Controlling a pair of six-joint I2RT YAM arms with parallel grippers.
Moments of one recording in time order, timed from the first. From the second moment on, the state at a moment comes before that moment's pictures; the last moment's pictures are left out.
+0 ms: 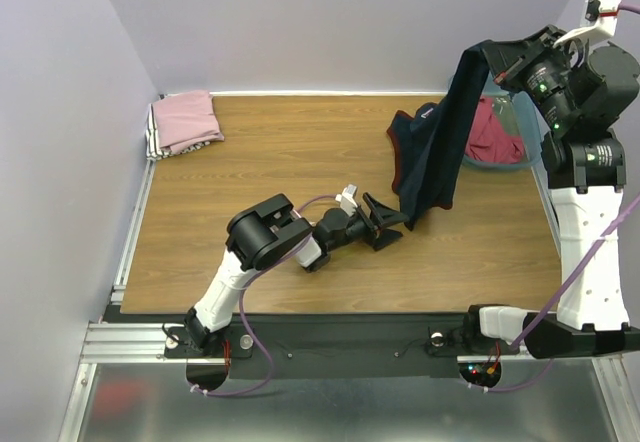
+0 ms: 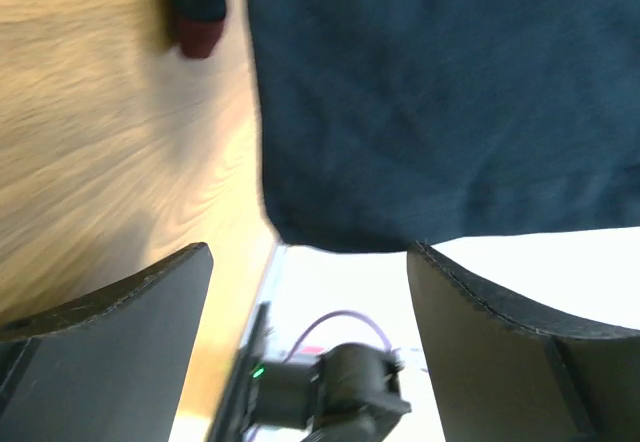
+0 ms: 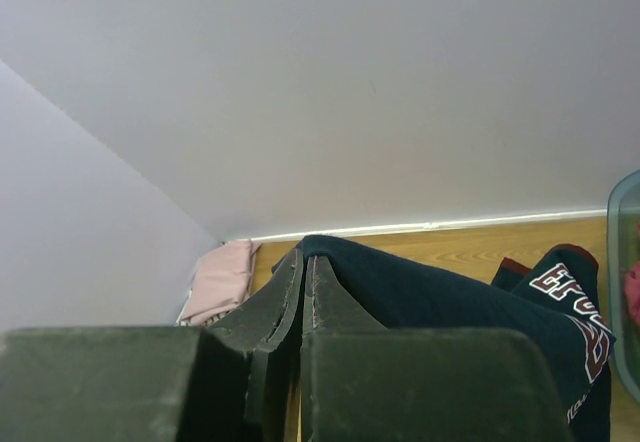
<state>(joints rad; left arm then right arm) -0.91 2.21 0.86 1.26 0.24 -1.60 0.01 1.24 1.76 -0.37 -0.27 0.54</state>
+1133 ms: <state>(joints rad) -1.02 2.23 0.90 1.30 -0.01 -1.85 0.01 1.23 1.76 -0.40 -0.29 0.55</state>
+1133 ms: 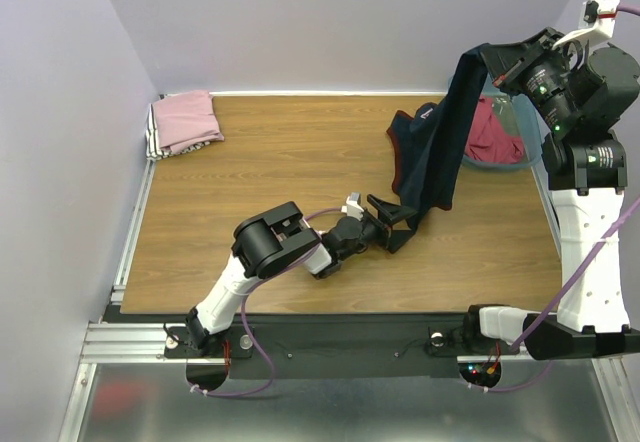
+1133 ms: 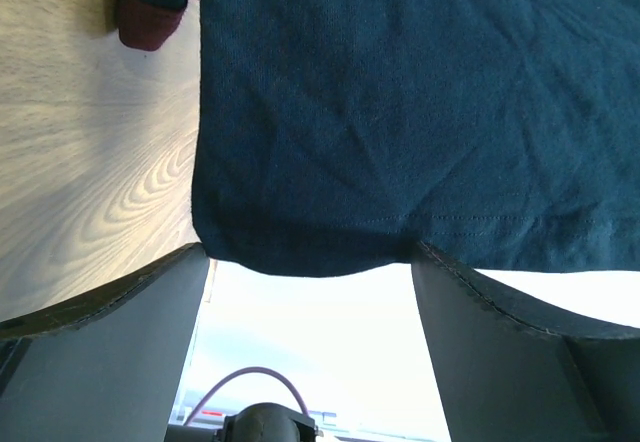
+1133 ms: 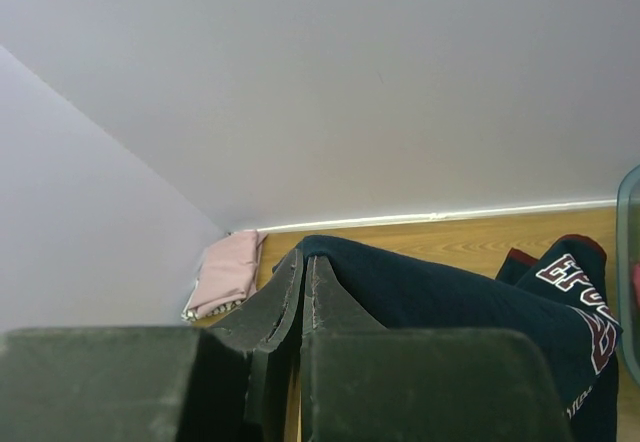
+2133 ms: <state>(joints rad) -1.06 2.23 1.01 1.11 -0.10 -1.87 0.01 1.23 1.82 -0.45 -0.30 0.56</state>
